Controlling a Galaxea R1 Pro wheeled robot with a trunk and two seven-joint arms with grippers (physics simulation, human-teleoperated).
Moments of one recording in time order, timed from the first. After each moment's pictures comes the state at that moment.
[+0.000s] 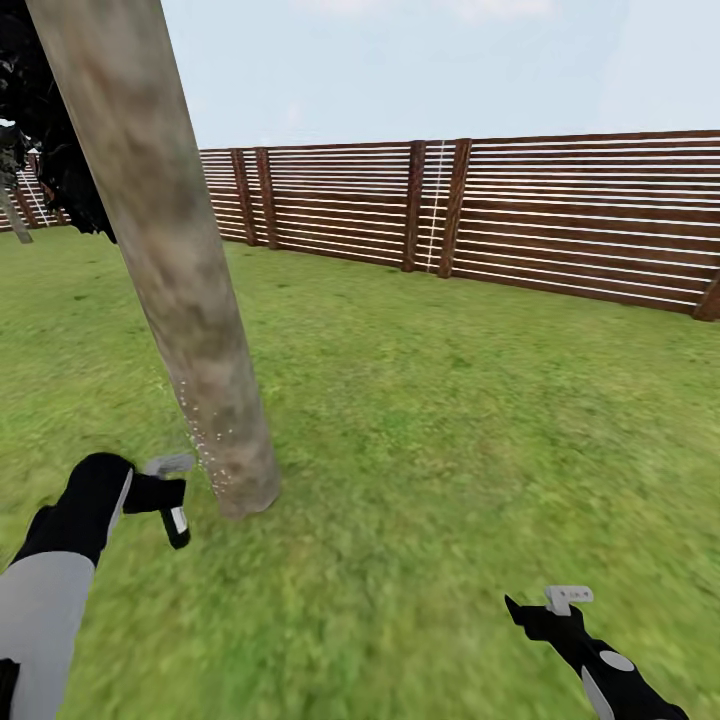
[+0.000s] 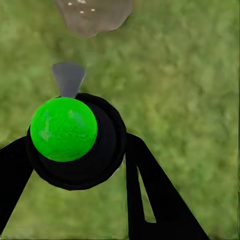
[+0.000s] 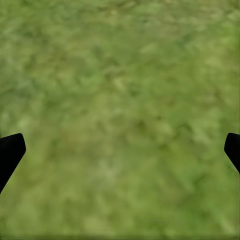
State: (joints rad) left arm -0.82 0.24 0.26 -0.85 -0.32 1.01 -0.49; right arm -0.50 -0.16 -0.45 -0.34 0.29 -0.19 0.32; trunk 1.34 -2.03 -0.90
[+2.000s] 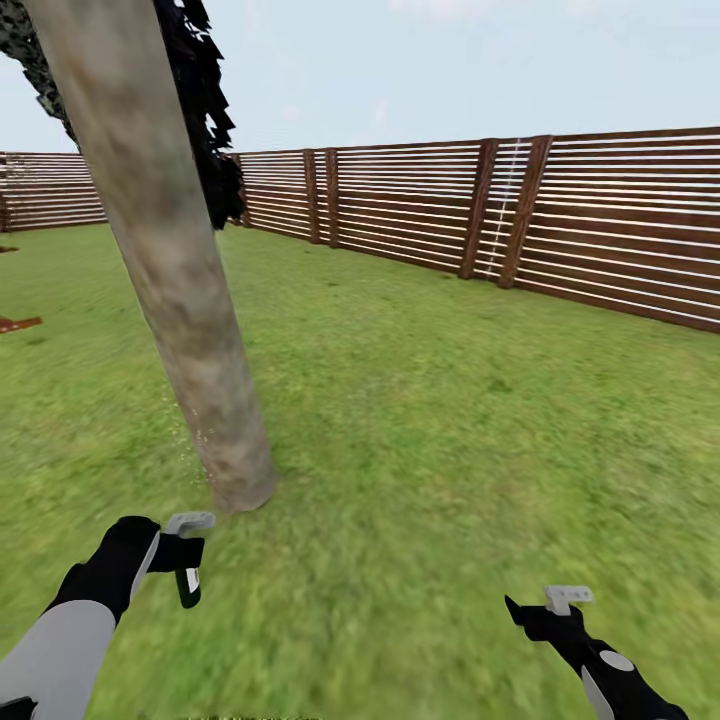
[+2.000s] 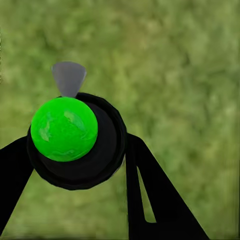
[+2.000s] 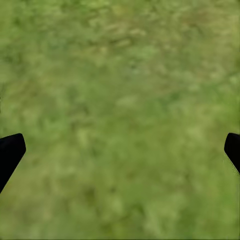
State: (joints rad) left arm -0.71 0.17 0.27 -0.65 -0.31 0.78 -0.37; right arm -0.50 -0.16 -0.45 -0.34 0.29 -0.19 0.32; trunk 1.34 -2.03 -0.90
